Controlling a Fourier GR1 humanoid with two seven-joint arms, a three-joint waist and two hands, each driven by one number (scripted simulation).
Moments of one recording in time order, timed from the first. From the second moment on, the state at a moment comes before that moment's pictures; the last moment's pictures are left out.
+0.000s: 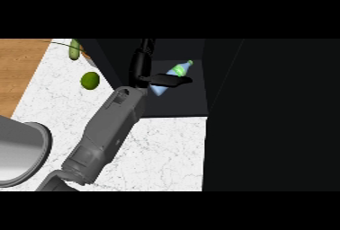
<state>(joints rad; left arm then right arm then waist) -0.99 0.00 -0.08 -0.48 0.28 0.29 -0.63 0.58 -0.10 0.34 -2.10 -0.23 0.15 -0.24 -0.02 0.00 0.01</state>
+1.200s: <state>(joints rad) -0.18 0.10 -0.40 -1.67 0.36 0.33 -0.25 0.62 -0.12 0.41 -2.18 -0.16 0.10 -0.21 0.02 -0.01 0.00</state>
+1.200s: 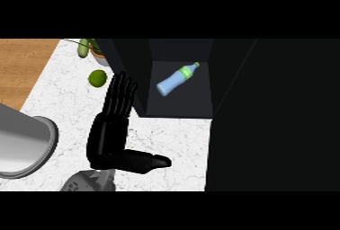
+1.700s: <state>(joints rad) 0.19 0.22 -0.50 -2.07 0.34 0.32 -0.26 0.62 -0.27 0.48 -2.22 -0.08 0.21 -0.17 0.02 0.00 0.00</state>
